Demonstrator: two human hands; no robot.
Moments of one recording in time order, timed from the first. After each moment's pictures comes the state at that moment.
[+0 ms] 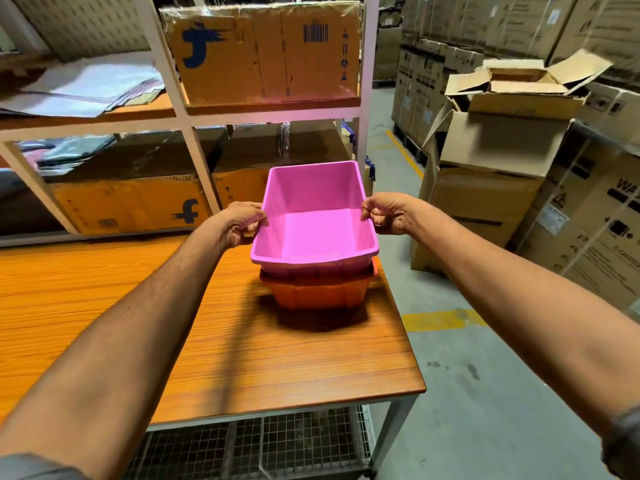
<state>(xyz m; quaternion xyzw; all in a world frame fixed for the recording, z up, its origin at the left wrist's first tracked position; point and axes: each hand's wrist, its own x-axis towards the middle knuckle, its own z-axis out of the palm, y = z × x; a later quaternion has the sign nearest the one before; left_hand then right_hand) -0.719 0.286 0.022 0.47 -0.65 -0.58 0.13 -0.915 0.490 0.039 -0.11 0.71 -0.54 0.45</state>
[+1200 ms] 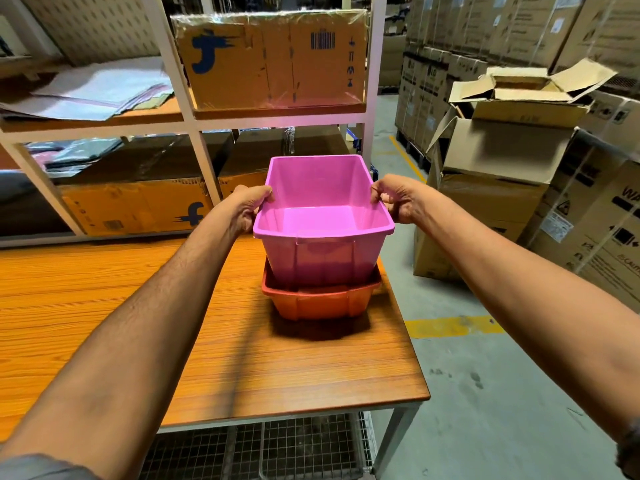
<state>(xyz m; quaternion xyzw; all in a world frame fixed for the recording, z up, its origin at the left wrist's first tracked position) -0.729 0.294 0.056 0.47 -0.64 -0.57 0.20 -0.901 0.499 0.084 -0.15 0.73 -0.54 0.38</state>
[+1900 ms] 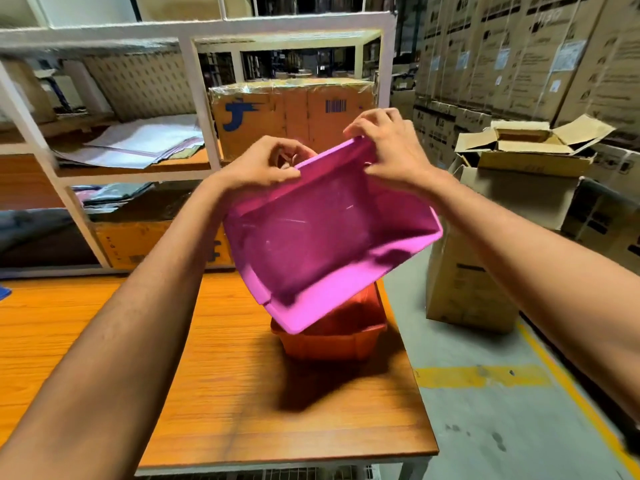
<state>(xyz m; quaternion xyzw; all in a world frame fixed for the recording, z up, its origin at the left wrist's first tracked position) -0.703 0.319 0.203 0.06 -0.95 -0.22 0.22 -0.921 0.472 0.192 -0.57 0.75 -0.20 -0.26</state>
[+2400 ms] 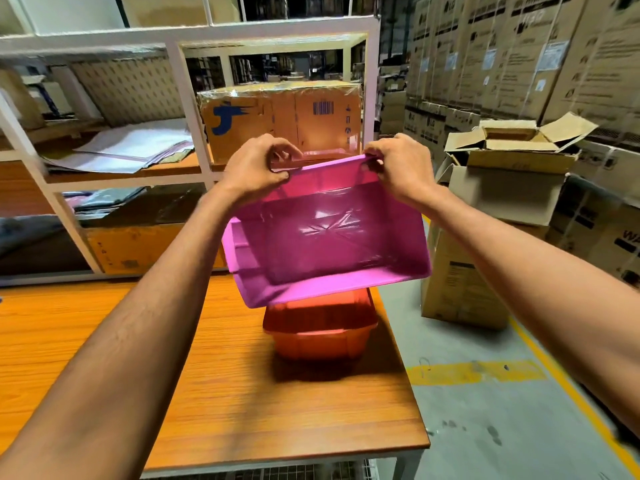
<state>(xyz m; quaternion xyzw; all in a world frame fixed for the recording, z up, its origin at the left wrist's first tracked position) -0.717 0.328 0.187 0.17 -0.92 -0.11 0.33 -0.937 0.497 0.168 -0.51 0.77 -0.26 -0.31</state>
